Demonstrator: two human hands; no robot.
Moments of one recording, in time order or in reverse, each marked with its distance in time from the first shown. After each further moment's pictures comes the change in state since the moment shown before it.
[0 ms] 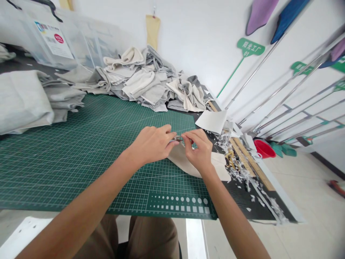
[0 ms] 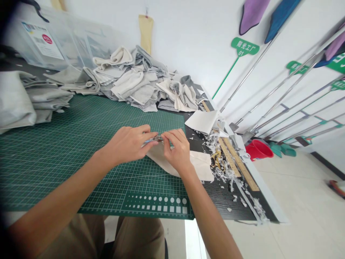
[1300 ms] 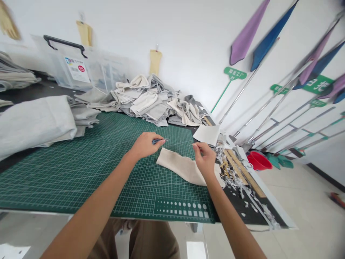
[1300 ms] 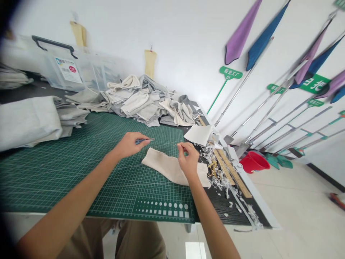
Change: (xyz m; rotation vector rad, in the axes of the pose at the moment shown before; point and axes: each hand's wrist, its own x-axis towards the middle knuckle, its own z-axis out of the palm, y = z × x) left_hand -0.006 -0.066 0.028 -0.495 0.106 -0.236; right_hand -0.003 0.007 -0.020 -0.005 0.104 0.340
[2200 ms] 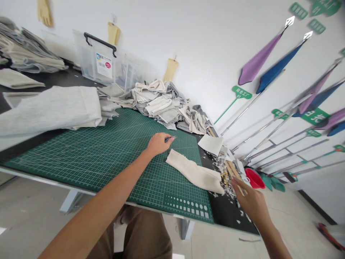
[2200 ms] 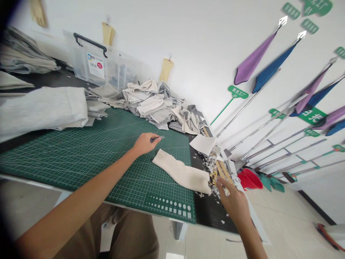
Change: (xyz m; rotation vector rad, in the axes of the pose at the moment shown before) left_hand -0.006 -0.016 0.016 -0.048 0.189 -0.189; right_hand -0.051 0.038 -0.156 -0.841 -0.361 0.032
